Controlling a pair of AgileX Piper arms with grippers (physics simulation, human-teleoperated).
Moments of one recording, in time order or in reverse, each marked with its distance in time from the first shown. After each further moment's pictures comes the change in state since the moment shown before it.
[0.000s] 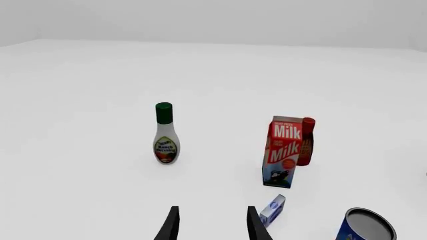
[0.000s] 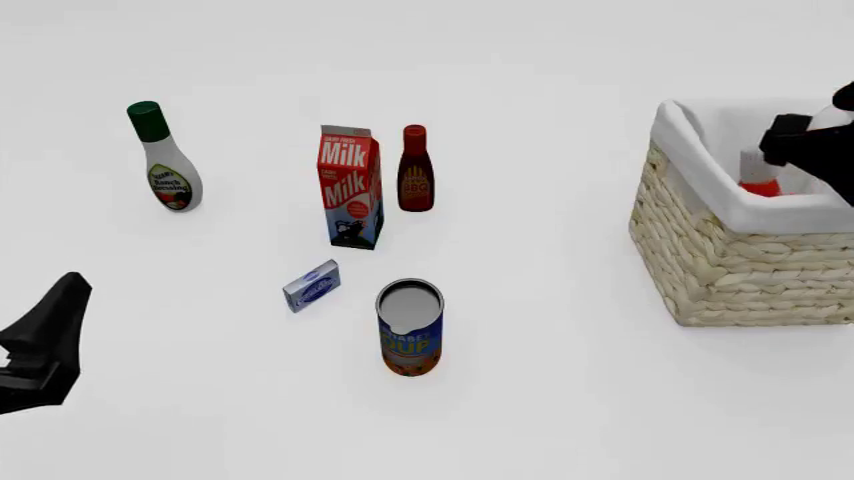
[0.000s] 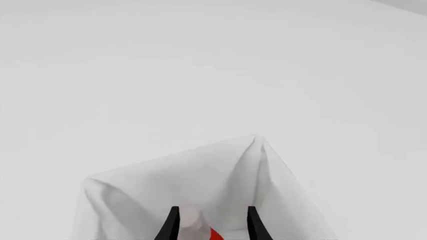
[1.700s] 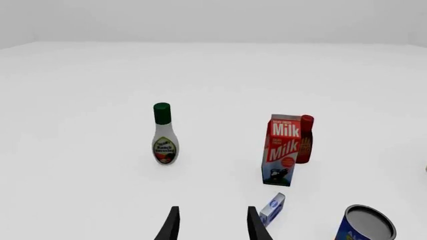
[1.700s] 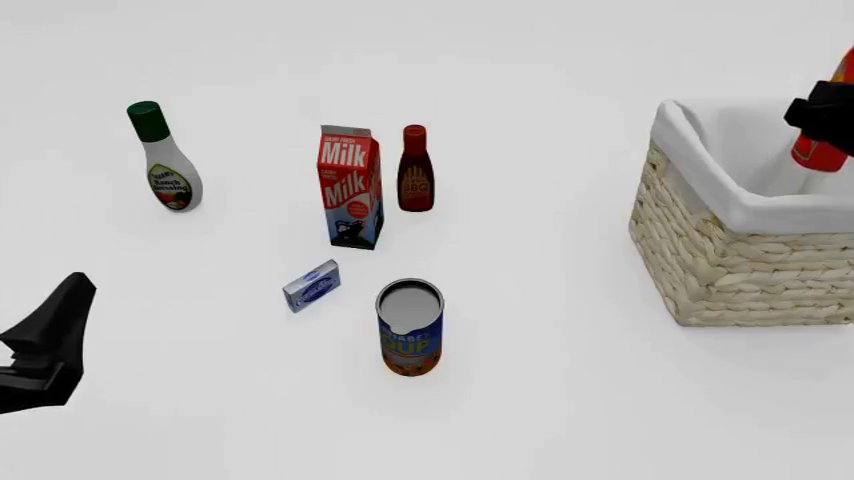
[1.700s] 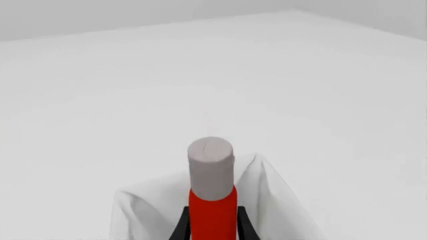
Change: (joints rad) left arm -0.011 0.012 -0.002 -0.004 0.016; right arm 0.017 -0.179 0.057 0.017 0.040
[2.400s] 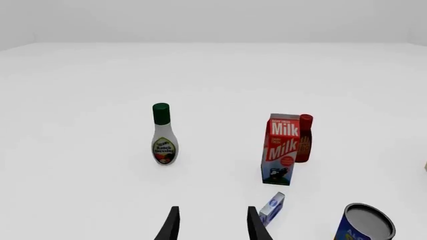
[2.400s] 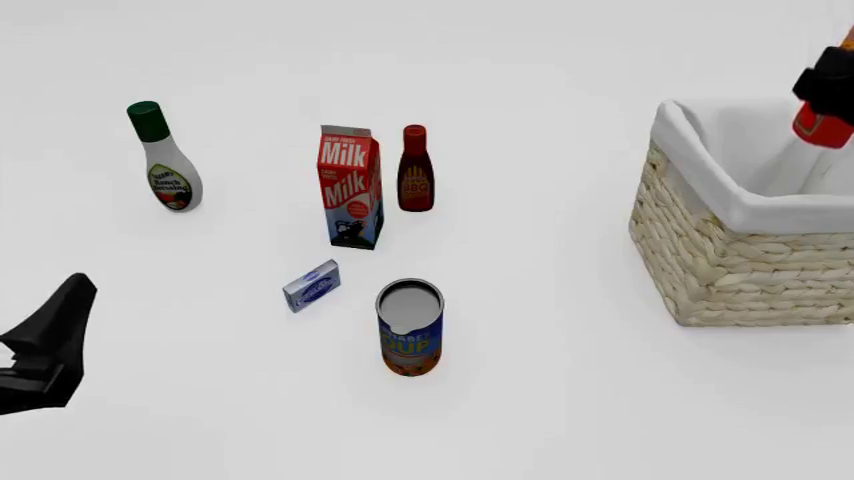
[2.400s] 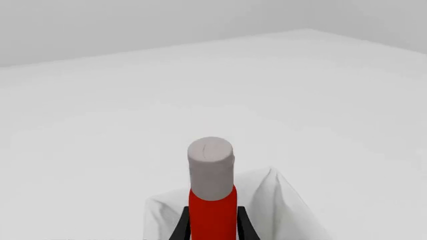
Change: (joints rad) left arm -0.005 -0.006 -0.001 0.008 0.008; right arm 0.050 -0.129 0.016 0.041 0.031
